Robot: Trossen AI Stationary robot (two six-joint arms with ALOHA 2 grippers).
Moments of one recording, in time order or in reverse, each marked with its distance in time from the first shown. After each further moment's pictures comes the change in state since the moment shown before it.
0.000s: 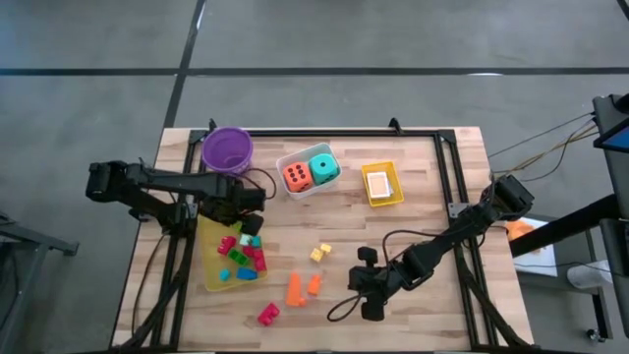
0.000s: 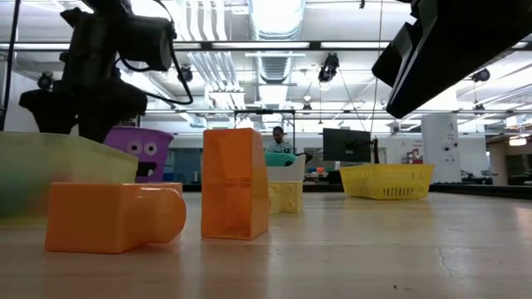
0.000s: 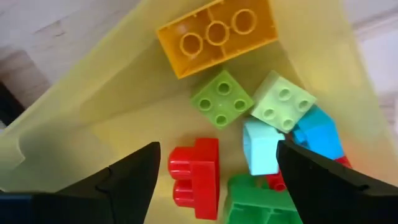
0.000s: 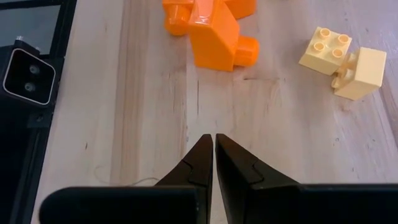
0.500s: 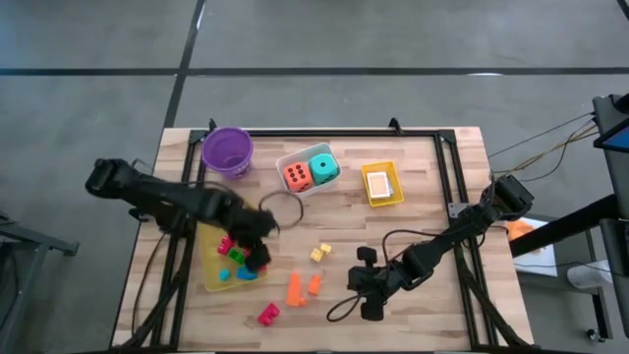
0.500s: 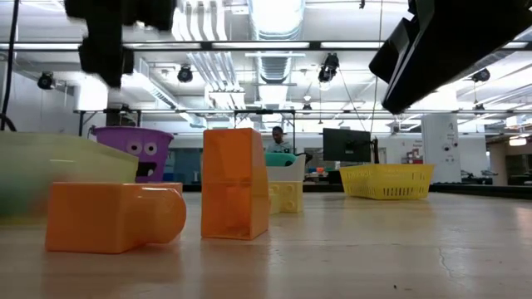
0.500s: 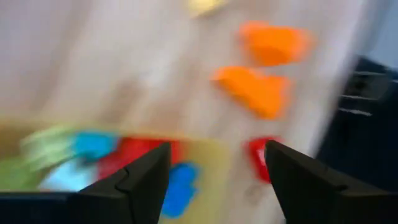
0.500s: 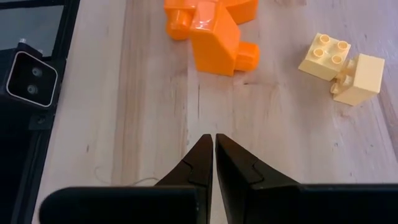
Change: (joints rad) left arm -0.303 0.004 0.264 0.208 0.045 0.361; right arm 0.000 0.000 0.010 -0.004 0.000 -0.015
